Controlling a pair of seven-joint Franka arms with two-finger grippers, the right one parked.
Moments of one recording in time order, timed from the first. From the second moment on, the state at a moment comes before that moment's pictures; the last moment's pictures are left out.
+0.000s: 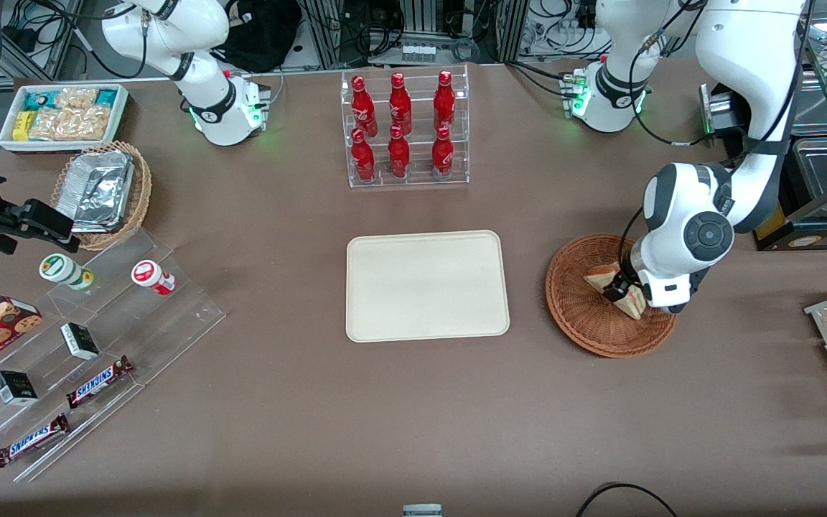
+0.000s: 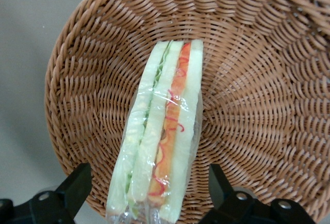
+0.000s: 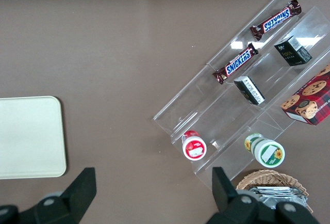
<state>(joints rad) -0.14 0.29 -0.03 -2.13 -0.01 2.23 -1.07</state>
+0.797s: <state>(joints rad) -0.14 0.27 -0.03 -2.08 -0.01 2.15 -1.06</state>
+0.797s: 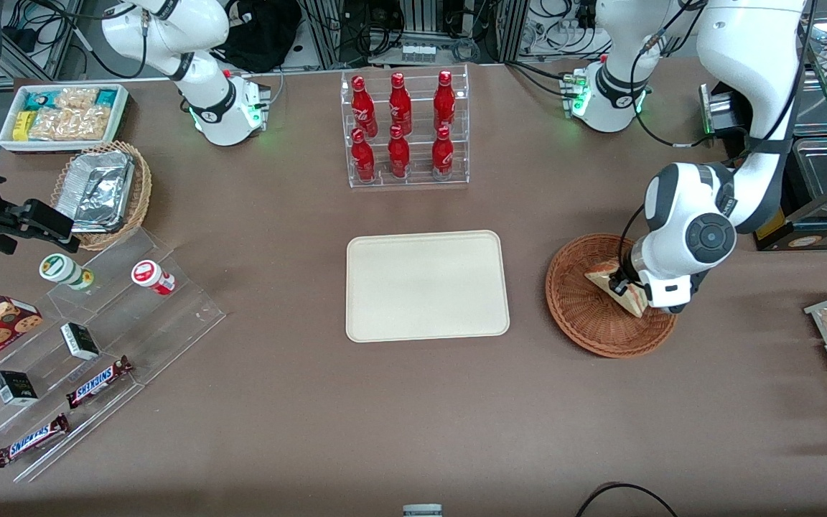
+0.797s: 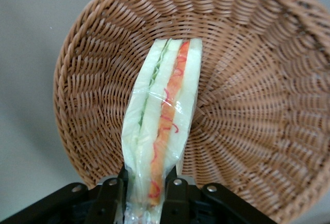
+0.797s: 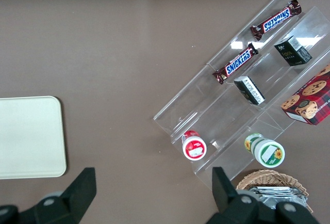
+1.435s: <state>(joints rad) -0.19 0.26 -0.10 -1.85 -0.01 1.90 -0.86</state>
